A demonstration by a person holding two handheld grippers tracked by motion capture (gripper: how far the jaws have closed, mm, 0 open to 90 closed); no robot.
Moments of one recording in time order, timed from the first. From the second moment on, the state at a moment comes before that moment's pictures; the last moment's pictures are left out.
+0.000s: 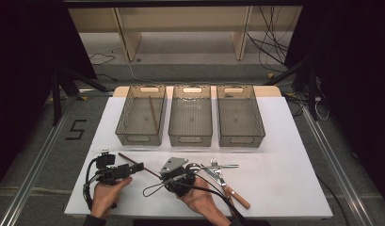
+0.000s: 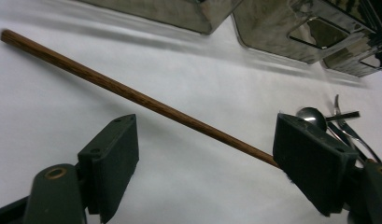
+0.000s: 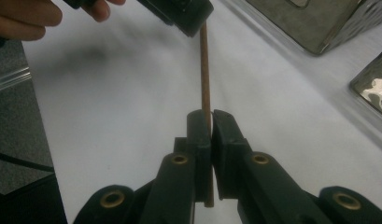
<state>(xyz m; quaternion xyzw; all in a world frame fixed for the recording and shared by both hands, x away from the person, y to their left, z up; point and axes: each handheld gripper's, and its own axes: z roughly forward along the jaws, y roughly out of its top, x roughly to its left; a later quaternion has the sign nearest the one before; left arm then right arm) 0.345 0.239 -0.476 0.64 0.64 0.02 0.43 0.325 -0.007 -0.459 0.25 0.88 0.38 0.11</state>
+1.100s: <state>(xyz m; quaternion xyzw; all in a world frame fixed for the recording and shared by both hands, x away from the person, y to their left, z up) 0.354 0.231 -0.493 0.59 0.65 -0.06 0.47 0.319 -0.006 -0.460 0.23 0.89 0.39 0.11</state>
